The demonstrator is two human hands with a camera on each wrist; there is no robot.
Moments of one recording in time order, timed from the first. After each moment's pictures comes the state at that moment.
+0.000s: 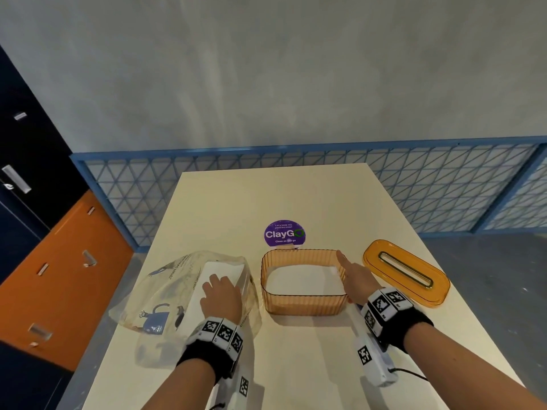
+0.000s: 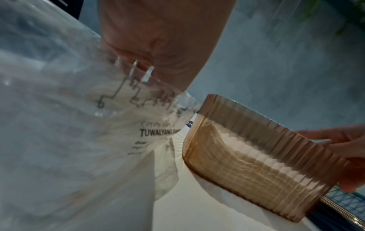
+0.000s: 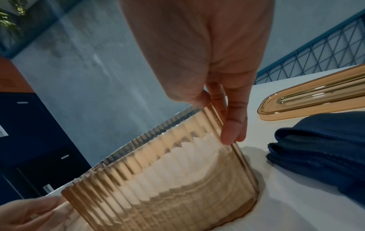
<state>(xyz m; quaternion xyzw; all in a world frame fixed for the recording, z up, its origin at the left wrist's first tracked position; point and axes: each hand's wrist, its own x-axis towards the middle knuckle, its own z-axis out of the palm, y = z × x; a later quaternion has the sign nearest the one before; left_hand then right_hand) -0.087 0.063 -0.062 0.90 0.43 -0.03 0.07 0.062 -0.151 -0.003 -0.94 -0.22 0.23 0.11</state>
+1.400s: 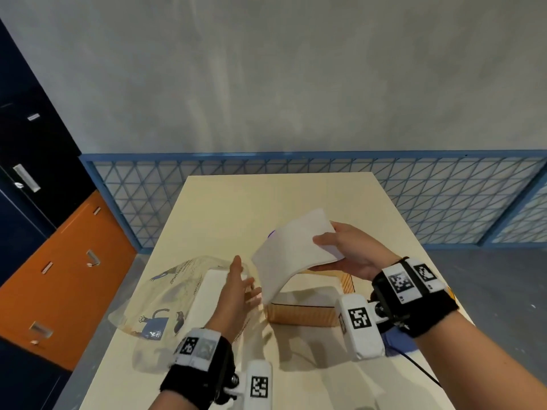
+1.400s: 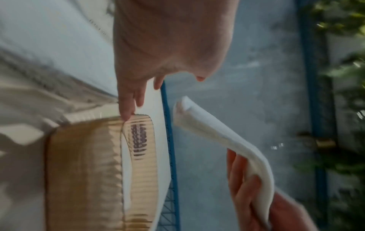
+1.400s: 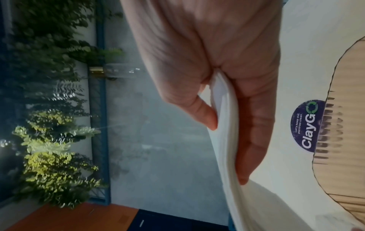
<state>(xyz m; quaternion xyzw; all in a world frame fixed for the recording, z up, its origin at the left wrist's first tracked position) -0.089 0.029 0.027 0.46 0.41 0.11 0.78 0.054 -0.117 0.108 -0.63 -0.13 0.45 0.62</state>
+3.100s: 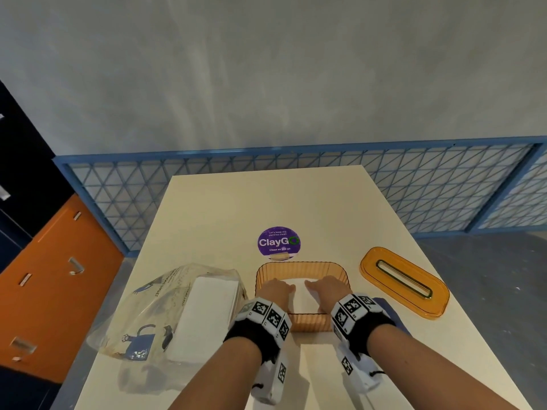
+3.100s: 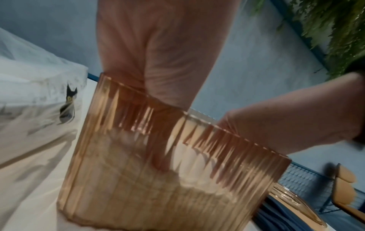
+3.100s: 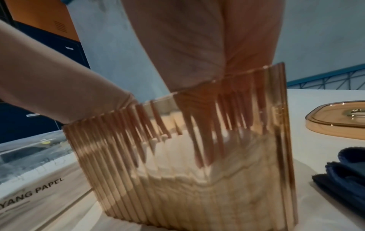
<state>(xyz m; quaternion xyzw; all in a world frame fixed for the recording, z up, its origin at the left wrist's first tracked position) -0.002 0.011 -0.013 0.95 0.11 -0.29 0.08 0.069 -0.105 -0.012 -0.88 -0.38 0.26 -0.13</state>
